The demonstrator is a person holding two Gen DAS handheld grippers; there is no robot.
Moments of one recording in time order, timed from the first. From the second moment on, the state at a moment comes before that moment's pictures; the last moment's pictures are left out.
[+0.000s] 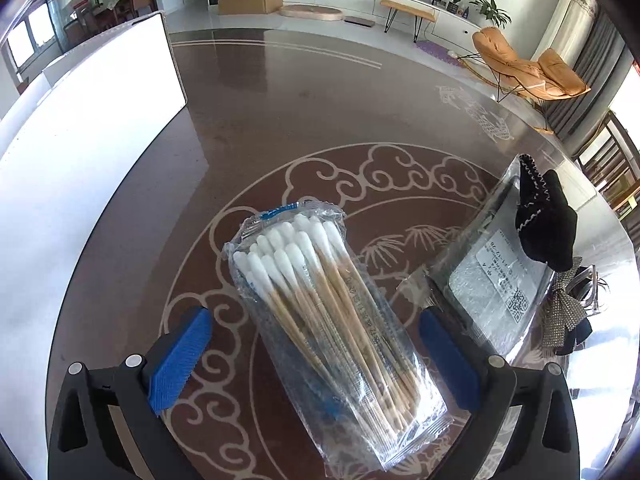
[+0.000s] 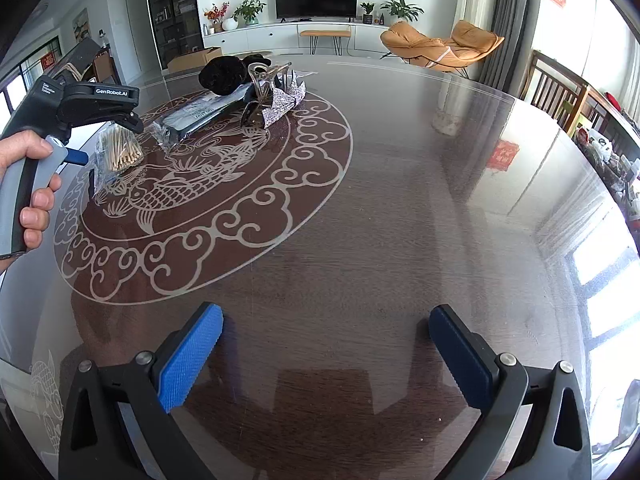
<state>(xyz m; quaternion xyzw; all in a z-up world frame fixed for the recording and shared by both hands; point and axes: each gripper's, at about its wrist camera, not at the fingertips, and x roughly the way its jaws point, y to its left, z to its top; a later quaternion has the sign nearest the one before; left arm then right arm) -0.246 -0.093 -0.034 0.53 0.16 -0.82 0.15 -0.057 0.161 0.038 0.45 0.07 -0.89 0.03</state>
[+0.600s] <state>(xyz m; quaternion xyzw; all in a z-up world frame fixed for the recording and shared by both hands) -0.188 -0.104 -0.028 0.49 0.05 -0.86 0.07 -0.056 0.161 0.038 0.45 0.07 -0.89 0.03</state>
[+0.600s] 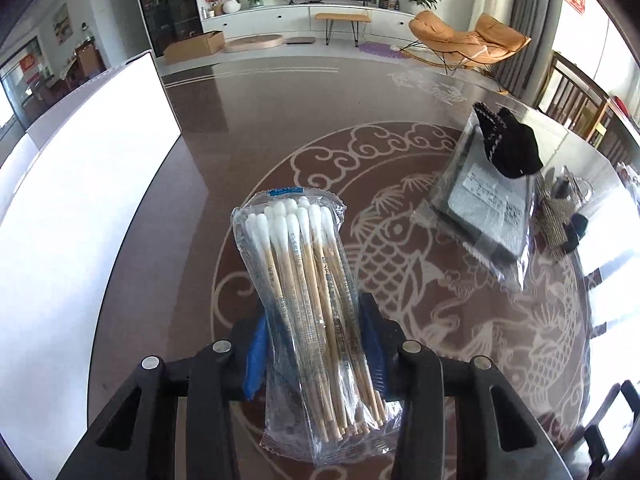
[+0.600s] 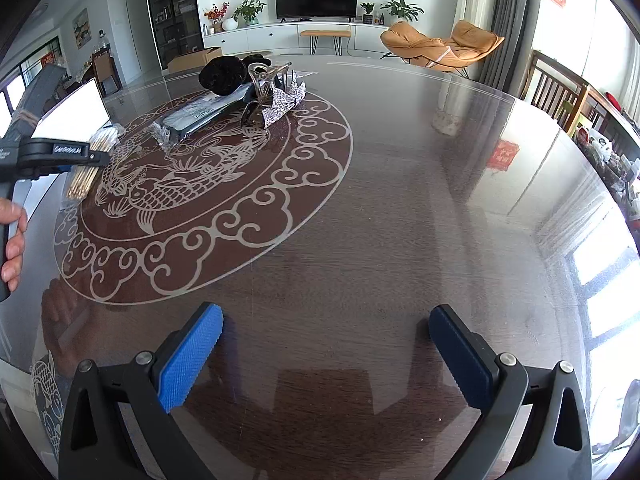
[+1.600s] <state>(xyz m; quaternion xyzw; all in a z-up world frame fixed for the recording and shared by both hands) -0.124 -0.096 -0.040 0.47 0.04 -0.88 0.04 -0.251 0.090 0.036 0.45 0.05 -0.89 0.01</state>
